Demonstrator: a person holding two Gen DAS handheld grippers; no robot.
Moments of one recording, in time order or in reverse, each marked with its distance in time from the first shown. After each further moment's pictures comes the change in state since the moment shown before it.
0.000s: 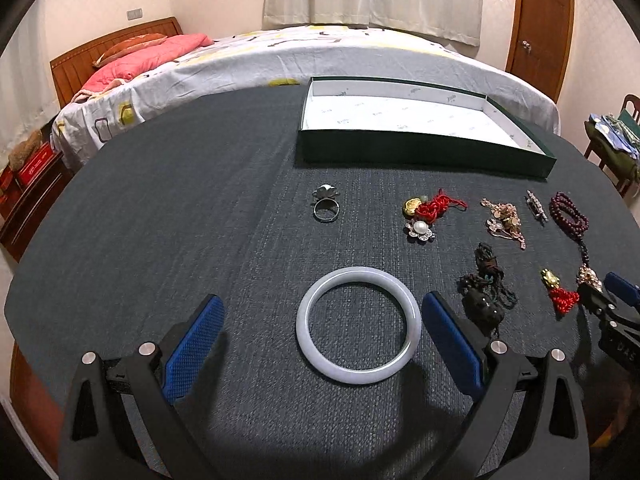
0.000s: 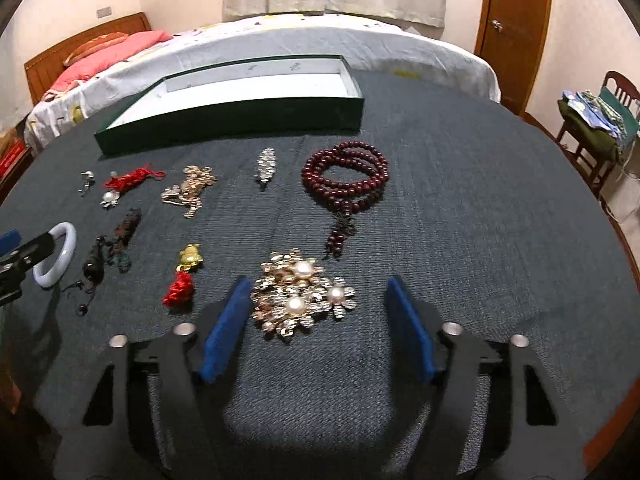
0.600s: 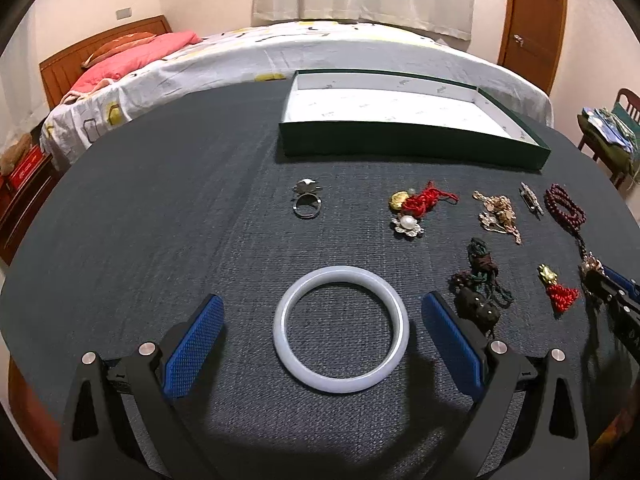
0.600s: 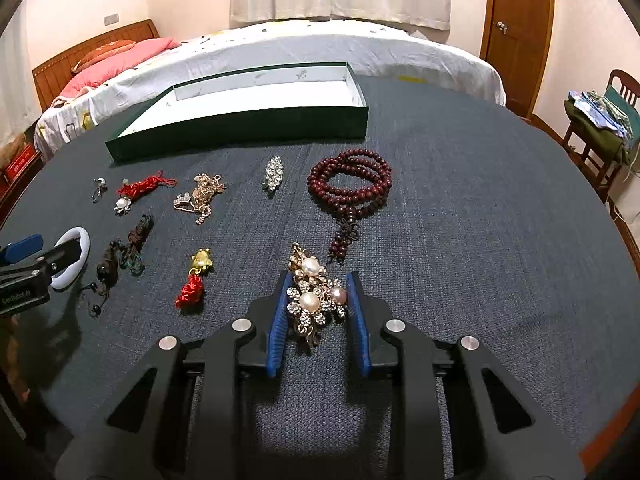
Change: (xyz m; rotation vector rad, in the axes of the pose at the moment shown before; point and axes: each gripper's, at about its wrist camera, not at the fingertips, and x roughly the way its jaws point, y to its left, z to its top) left arm 0.012 -0.011 0.002 0.025 0.018 -0.033; right arm -0.006 -0.006 0.004 0.011 -0.012 0.038
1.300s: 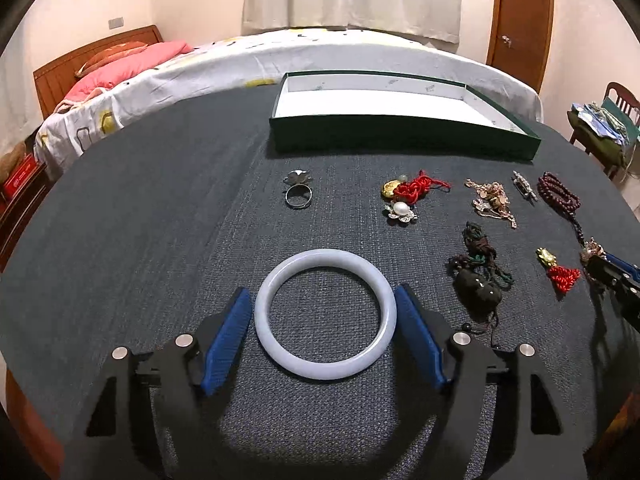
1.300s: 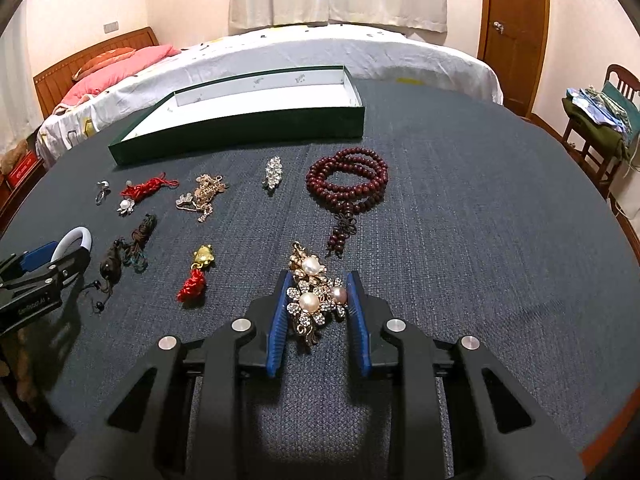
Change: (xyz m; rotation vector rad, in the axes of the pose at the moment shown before) left arm 0.001 -0.002 -0.014 0.022 -0.039 -0.014; right arm -0.003 -0.002 -0.006 0.015 -0.024 0.008
